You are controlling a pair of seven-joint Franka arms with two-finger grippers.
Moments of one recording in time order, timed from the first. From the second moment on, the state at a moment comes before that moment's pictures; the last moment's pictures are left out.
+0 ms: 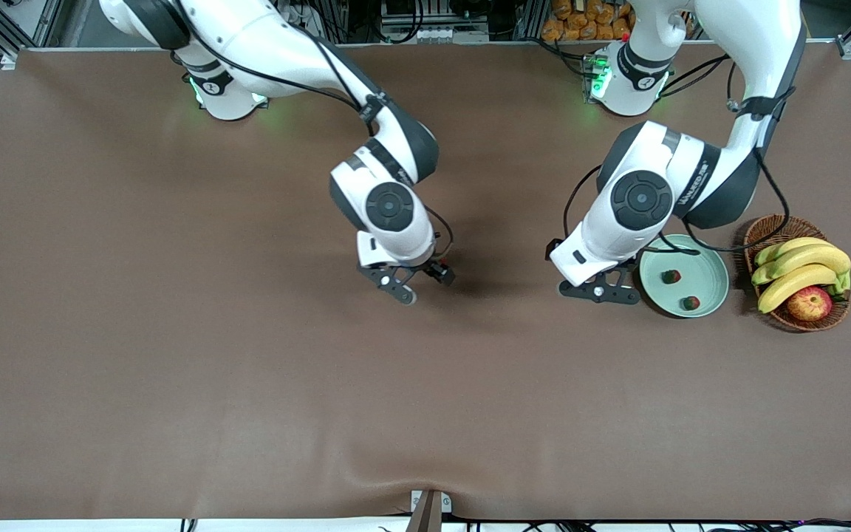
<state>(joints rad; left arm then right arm) -0.15 0.37 -0.32 -1.75 0.15 1.97 -0.34 0.66 0.73 0.04 -1.32 0.13 2.06 1.27</state>
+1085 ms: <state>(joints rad) -0.52 0.71 -0.31 -1.52 0.14 2.12 -0.83 0.34 0.50 0.04 -1.31 0.13 1.82 0.81</state>
